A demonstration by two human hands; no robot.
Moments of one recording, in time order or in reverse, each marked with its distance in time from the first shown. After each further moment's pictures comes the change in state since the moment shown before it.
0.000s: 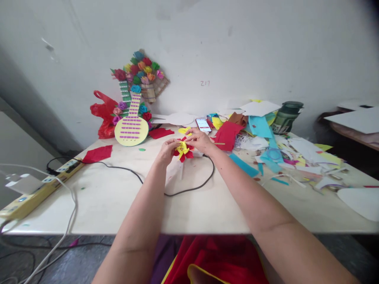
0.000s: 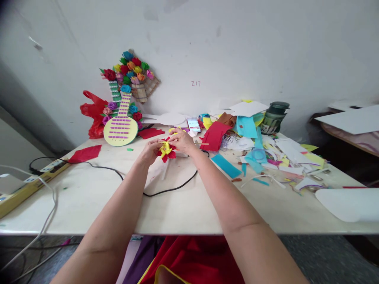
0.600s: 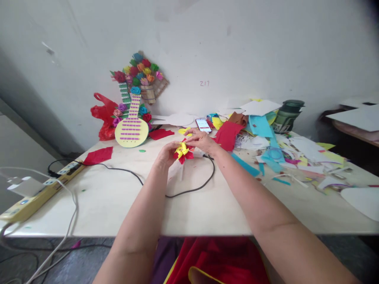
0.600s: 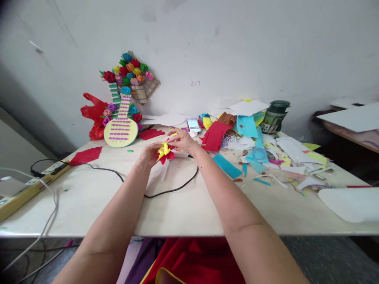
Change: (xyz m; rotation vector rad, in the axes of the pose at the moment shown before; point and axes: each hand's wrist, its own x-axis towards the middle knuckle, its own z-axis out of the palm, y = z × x) left_hand 0.000 -0.003 -0.001 -0.239 -0.038 -0.119; right_hand -0.002 -0.002 -0.009 0.319 -0.101 -0.047
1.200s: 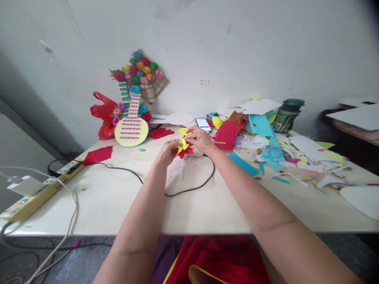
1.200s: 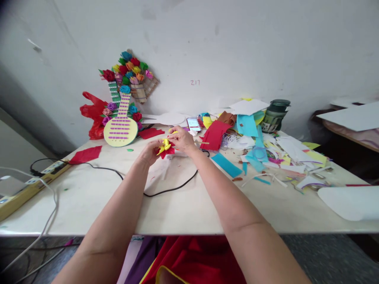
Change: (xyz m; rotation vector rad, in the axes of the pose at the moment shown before) left_hand -0.005 0.007 0.010 0.166 0.030 0.034; right_hand 0.002 0.003 0.008 -0.430 0.185 -0.067
